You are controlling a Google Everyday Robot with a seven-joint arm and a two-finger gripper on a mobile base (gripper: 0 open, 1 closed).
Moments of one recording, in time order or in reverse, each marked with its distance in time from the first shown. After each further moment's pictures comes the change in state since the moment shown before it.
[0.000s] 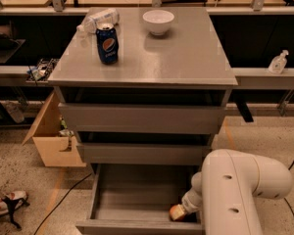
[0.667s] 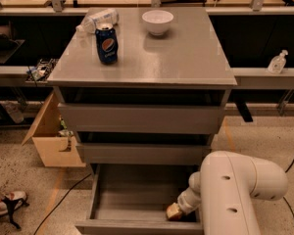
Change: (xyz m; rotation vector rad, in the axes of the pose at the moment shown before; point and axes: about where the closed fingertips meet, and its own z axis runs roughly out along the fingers) arm -0.014 0.022 0.015 -0.068 -0.017 0.136
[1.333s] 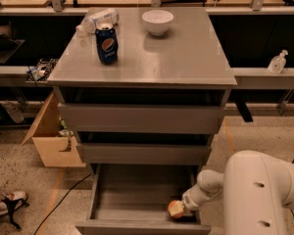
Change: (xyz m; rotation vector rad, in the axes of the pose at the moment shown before) arm 0.009 0.018 -0.054 -0.052 -0.069 -0.076
